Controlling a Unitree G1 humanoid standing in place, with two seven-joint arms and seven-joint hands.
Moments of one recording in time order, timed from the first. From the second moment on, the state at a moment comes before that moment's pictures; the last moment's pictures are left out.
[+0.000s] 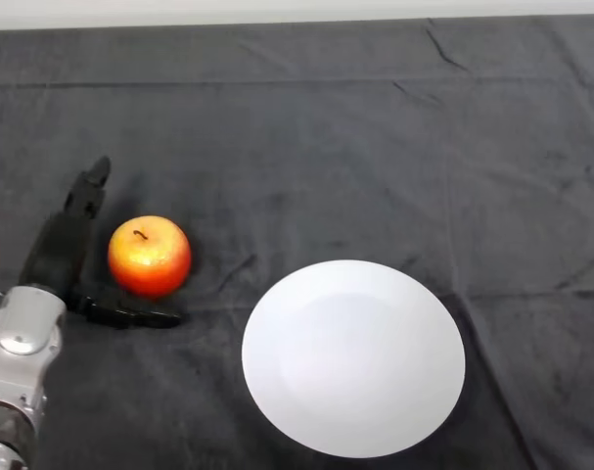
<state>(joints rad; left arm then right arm) -0.62 0.34 -0.03 1.16 0.15 -0.47 -0.01 -0.83 -0.50 -1.83 1.31 1.66 0.65 0.51</state>
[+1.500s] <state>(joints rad) -0.62 0.35 -0.04 0.74 0.16 -0.55 0.08 -0.83 -0.50 -1.83 1.31 1.66 0.65 0.51</state>
